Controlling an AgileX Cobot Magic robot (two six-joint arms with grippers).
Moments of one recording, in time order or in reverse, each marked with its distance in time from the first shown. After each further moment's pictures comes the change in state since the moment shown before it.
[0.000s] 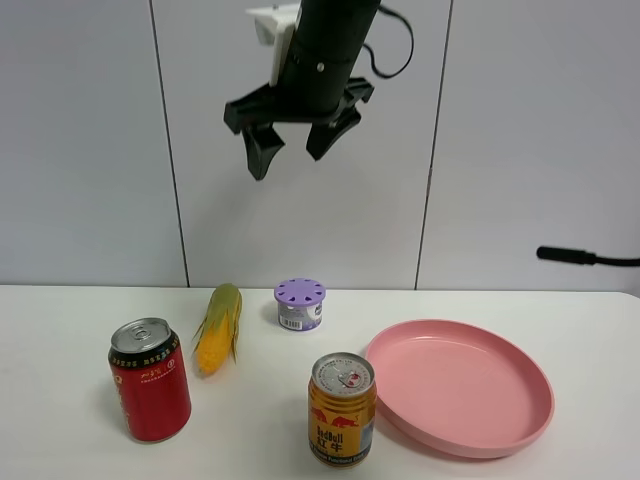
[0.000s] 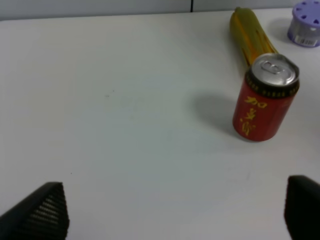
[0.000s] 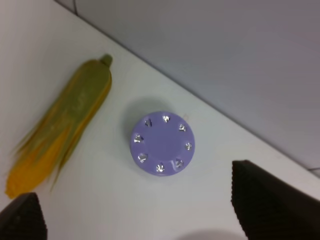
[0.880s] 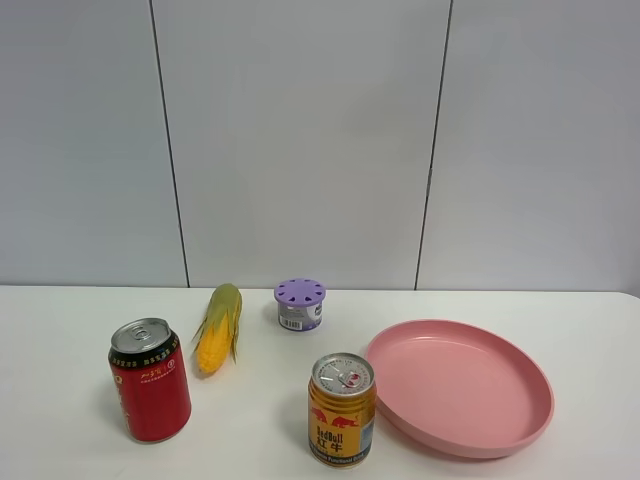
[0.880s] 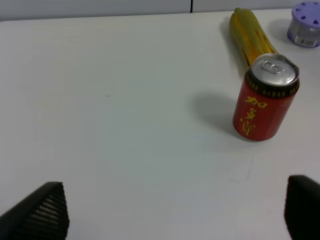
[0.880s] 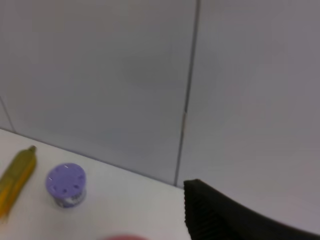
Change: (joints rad) left arm 0.000 0.000 0.000 0.001 0.000 0.000; right arm -0.764 -0.989 0.635 0.894 0.065 -0.741
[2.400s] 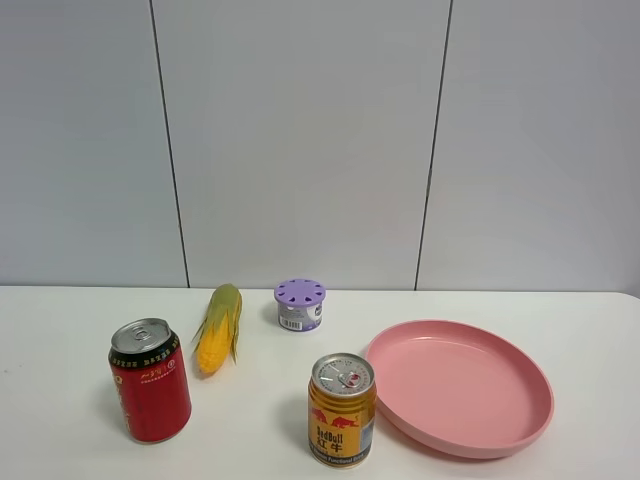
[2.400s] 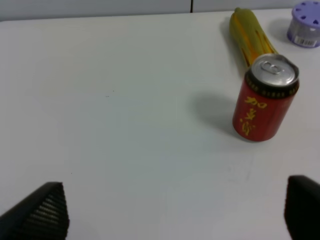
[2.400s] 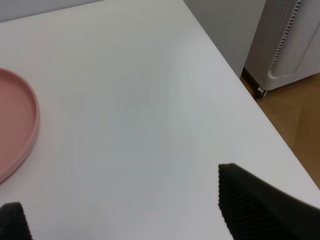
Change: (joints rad) left arm 0.000 0.000 0.000 0.000 0.000 0.000; right arm -0.039 -1.144 1.013 -0.823 -0.011 0.859
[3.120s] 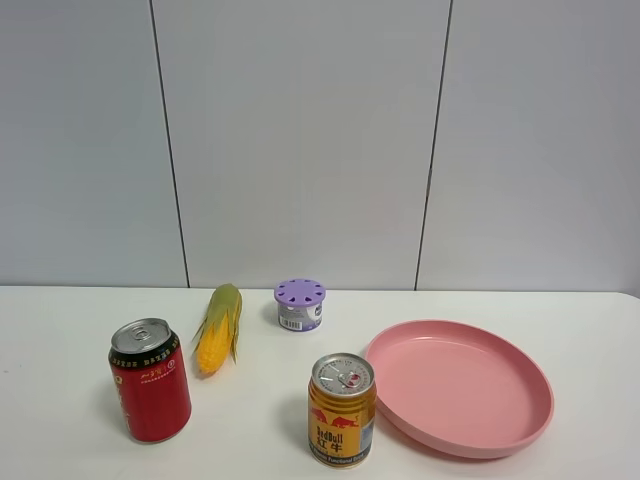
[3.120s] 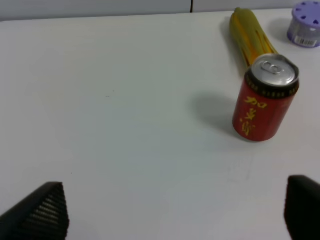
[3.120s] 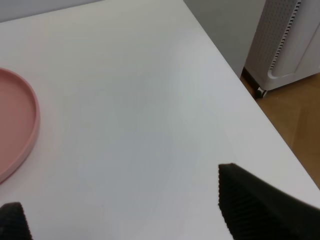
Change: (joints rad) left arm 0.000 0.000 0.000 0.000 0.000 0.000; right arm 0.000 0.000 0.000 0.000 0.000 0.000
